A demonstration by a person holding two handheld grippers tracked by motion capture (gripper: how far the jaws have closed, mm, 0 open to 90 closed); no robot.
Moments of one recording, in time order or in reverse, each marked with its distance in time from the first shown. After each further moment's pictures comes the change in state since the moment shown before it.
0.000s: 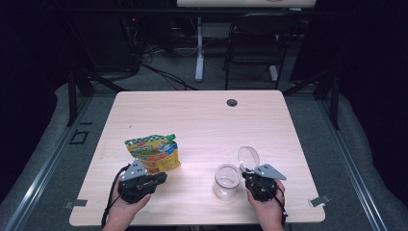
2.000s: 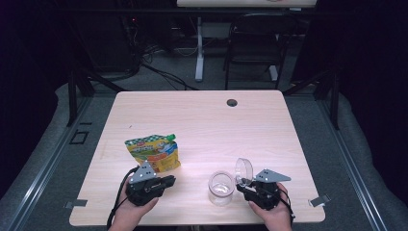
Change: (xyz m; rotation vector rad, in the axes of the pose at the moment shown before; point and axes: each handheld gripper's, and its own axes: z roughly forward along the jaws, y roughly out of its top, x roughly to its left) left arm -0.019 0.006 0.009 0.013 -0.060 0.034; right arm -0.006 -0.008 -0.019 0.091 0.301 -0.086
